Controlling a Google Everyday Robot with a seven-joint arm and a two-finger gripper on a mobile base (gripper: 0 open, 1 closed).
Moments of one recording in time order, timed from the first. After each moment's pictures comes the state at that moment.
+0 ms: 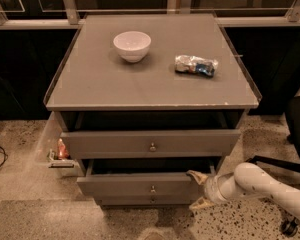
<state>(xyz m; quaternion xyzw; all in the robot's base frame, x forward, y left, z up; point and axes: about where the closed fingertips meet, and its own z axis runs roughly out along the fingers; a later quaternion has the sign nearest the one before) 0.488 -0.195 0.391 -0.70 0.63 0.15 0.30</state>
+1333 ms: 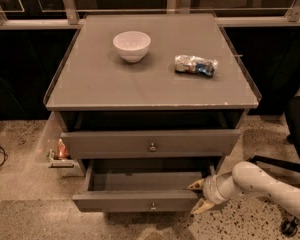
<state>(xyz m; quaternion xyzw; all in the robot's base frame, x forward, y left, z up) 0.493 -0.192 0.395 -0.70 0.63 0.15 0.30</state>
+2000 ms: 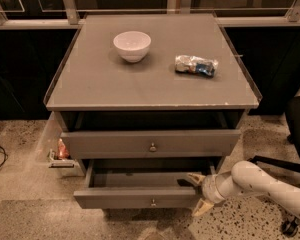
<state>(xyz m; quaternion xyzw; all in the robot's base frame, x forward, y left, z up) 0.493 -0.192 0.395 -0.70 0.63 0.15 0.30</state>
